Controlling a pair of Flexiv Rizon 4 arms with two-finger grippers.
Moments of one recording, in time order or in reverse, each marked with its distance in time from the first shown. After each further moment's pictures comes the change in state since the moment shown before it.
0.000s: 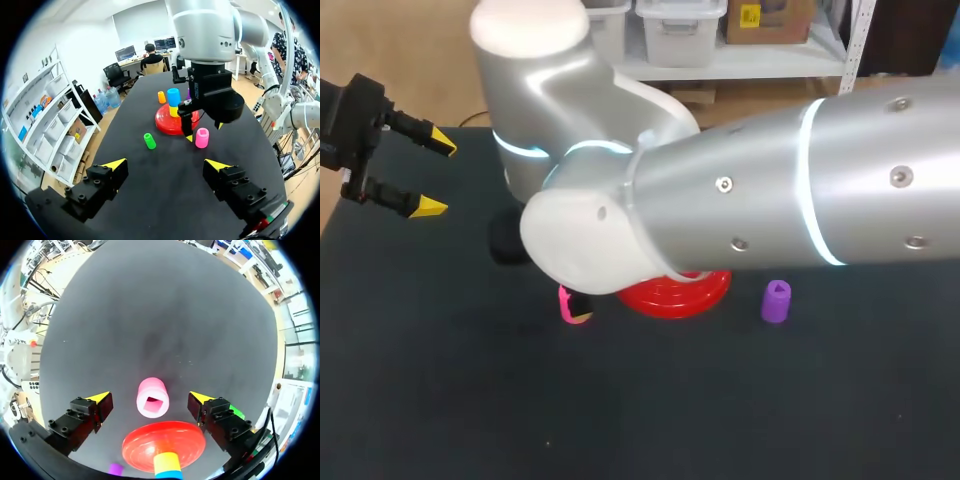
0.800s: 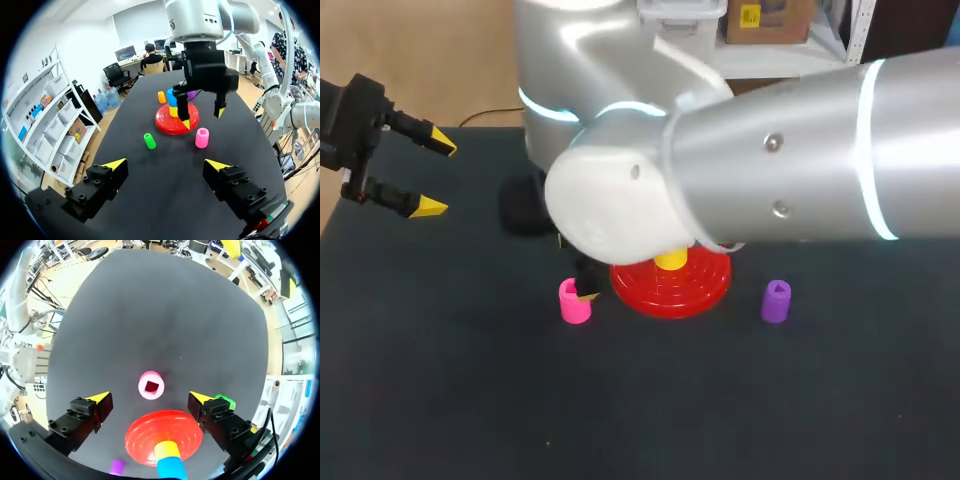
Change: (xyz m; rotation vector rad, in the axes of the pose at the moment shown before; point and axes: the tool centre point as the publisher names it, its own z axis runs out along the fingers) left arm 0.000 0.000 0.000 0.000 0.000 0.000; right arm 0.009 0.000 -0.034 0.018 -0.073 0.022
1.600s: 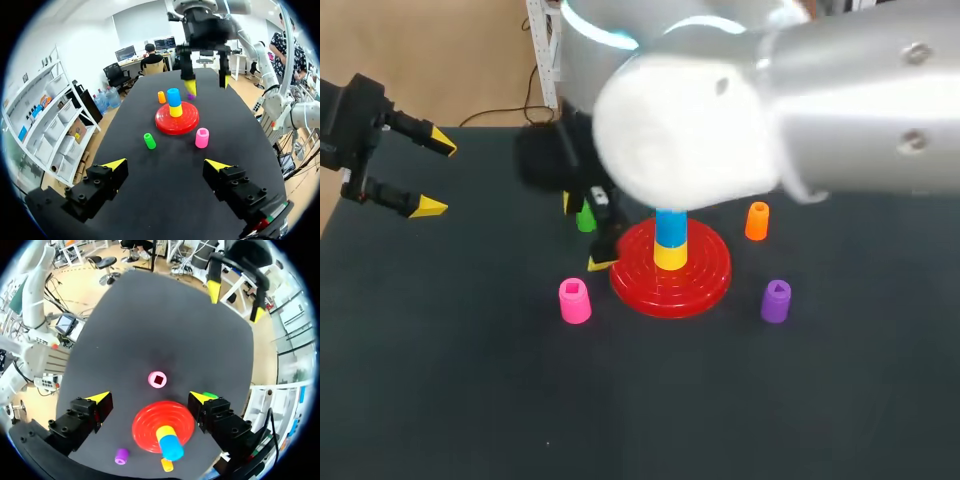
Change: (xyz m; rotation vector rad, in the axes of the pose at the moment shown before) left arm 0.000 0.000 0.000 0.000 0.000 0.000; right arm 0.005 0.017 -0.076 0.028 -0.087 -0.057
